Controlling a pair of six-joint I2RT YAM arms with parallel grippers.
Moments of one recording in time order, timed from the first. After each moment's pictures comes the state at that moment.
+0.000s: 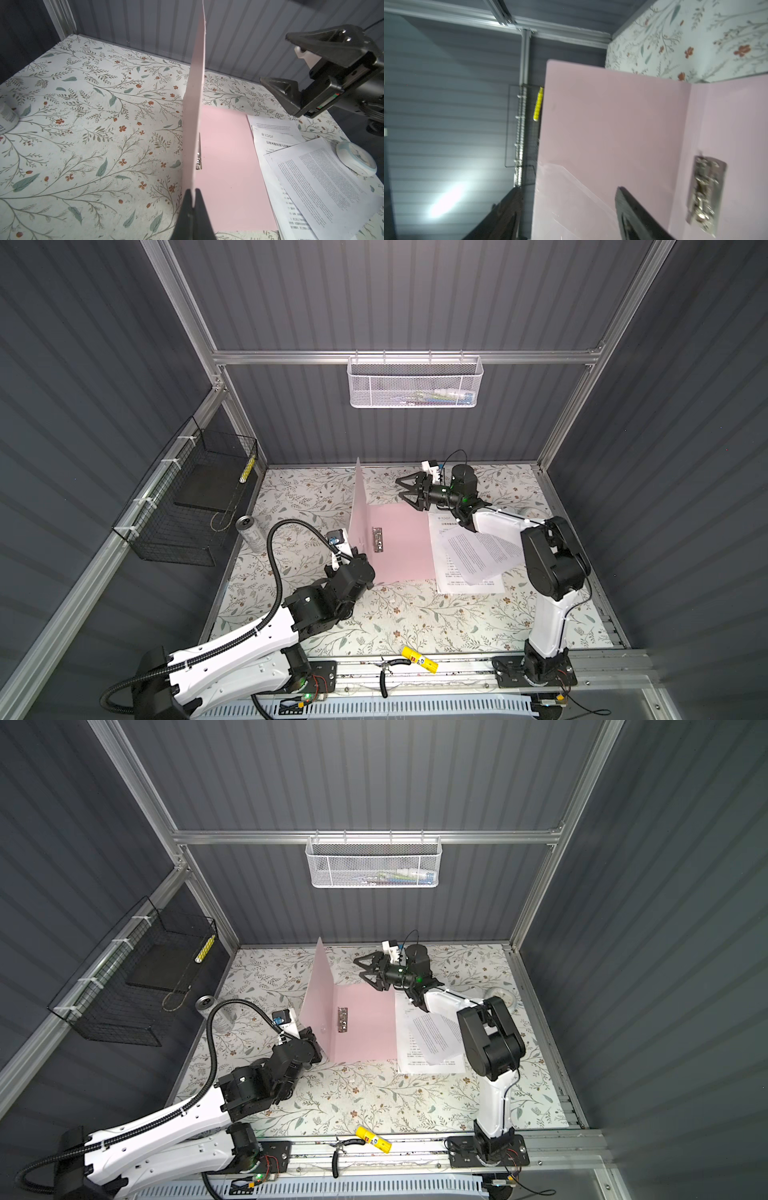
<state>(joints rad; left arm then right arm) -1.03 0.90 0.66 -0.37 -0.80 -0.77 0.42 1.99 1.28 0.67 -0.84 1.40</state>
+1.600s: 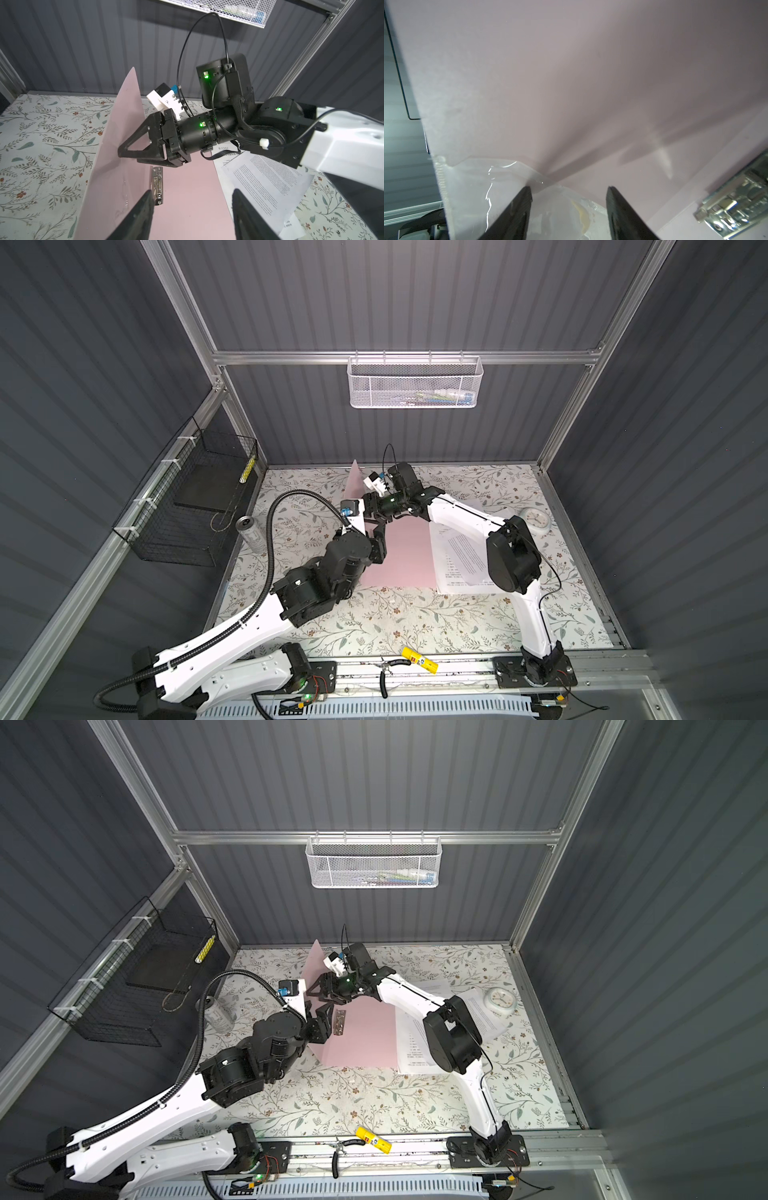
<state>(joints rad) -0.99 0.98 0.98 -0.37 -0.62 -0.47 0.70 2.21 1.86 -0.27 -0.79 0.80</state>
